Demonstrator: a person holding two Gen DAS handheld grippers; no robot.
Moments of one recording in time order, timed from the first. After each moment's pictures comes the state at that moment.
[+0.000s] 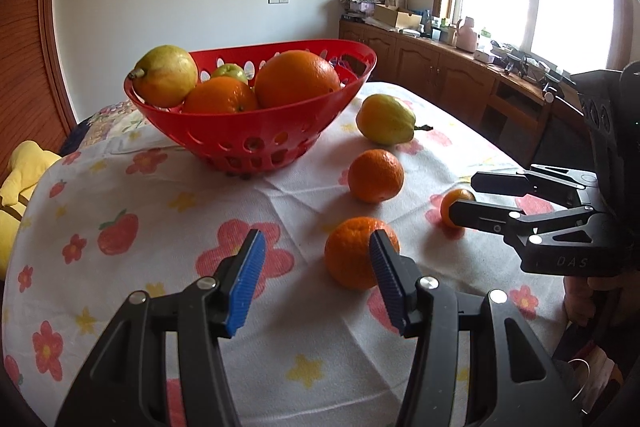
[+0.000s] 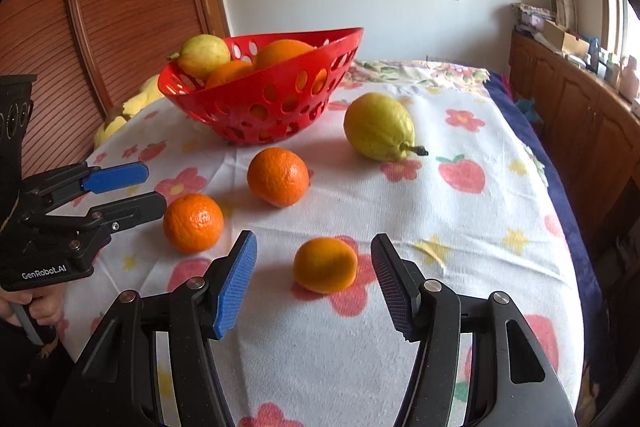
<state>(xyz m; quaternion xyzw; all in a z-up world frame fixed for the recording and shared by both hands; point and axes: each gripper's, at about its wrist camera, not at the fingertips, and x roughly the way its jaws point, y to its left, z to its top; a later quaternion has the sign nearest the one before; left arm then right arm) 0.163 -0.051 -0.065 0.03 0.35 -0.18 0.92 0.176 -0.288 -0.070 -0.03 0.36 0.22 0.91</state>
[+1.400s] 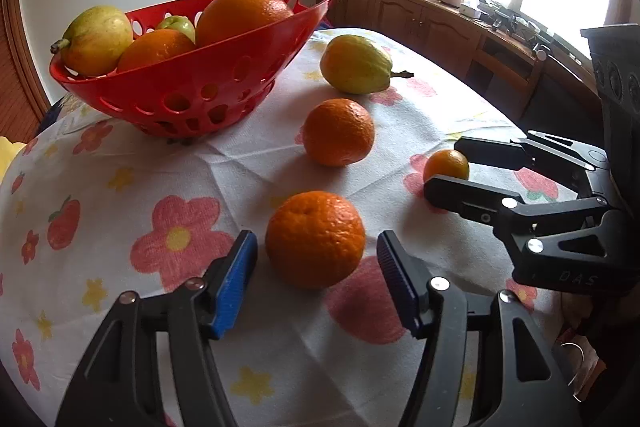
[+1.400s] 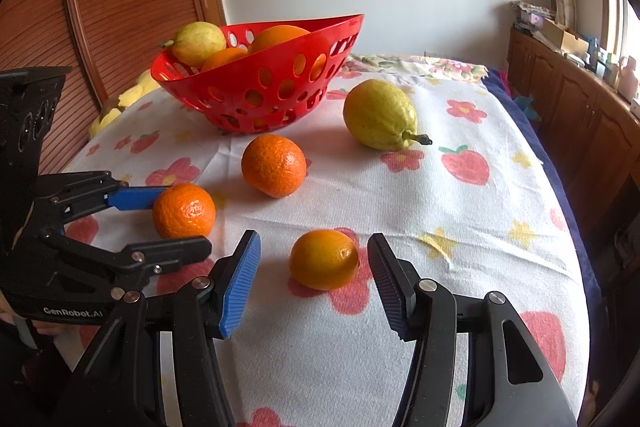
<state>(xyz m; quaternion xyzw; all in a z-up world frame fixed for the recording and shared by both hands) 0.181 -0.087 -0.086 0.06 0.42 -0.21 0.88 0.177 -0.285 -0.079 -0.04 0.36 0.21 0.91</state>
